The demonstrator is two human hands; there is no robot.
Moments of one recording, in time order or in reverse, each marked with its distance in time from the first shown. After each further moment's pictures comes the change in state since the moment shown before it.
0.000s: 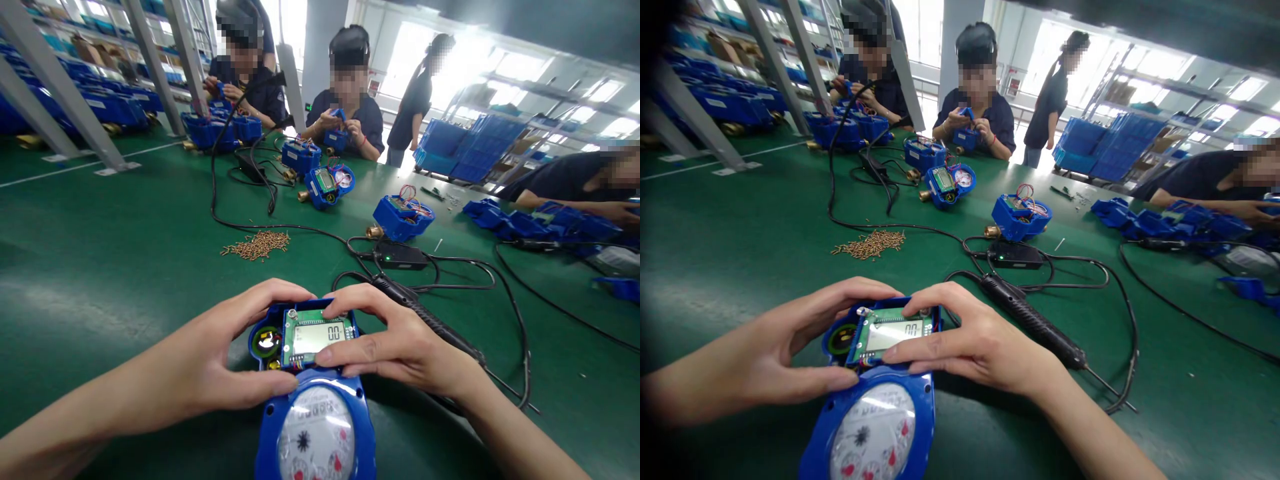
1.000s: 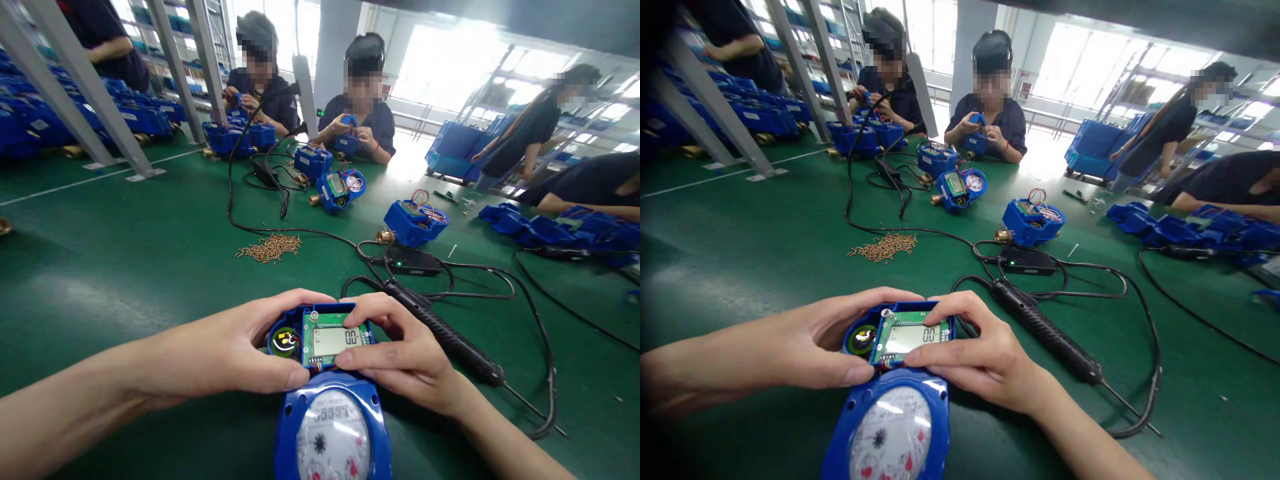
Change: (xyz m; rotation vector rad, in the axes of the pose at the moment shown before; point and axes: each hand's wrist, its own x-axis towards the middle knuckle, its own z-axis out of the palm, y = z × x) left_hand 0.009 0.010 -0.004 -0.436 -0.162 -0.183; right_hand -0.010 0.010 0.021 0.080 0.198 -0.005
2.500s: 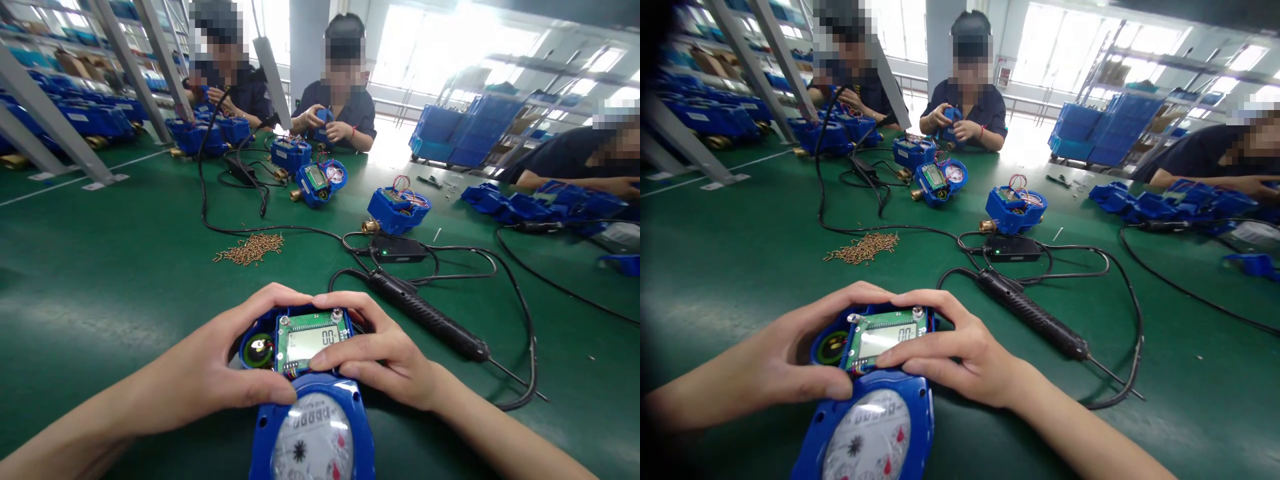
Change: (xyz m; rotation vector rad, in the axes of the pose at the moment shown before) left_hand 0.006 -0.012 0.003 0.248 0.115 0.135; right_hand -0.006 -0.001 0.010 0.178 0.028 0.108
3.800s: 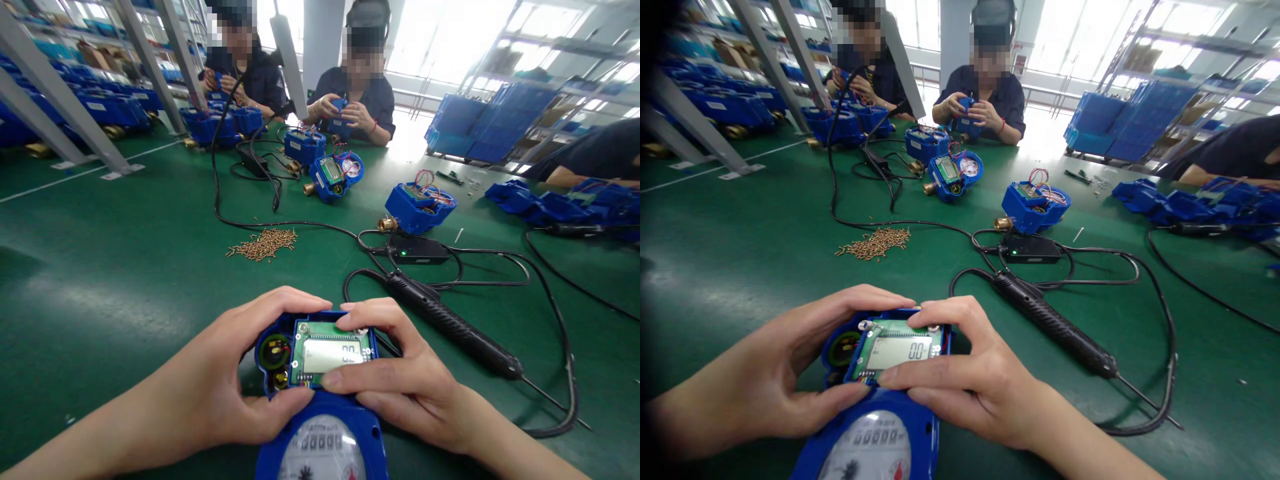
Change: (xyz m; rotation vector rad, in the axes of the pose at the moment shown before) left_hand -0.005 -0.006 -0.004 0.183 0.070 0.139; right_hand 0.000 -0.009 0.003 -0.278 -0.012 -0.012
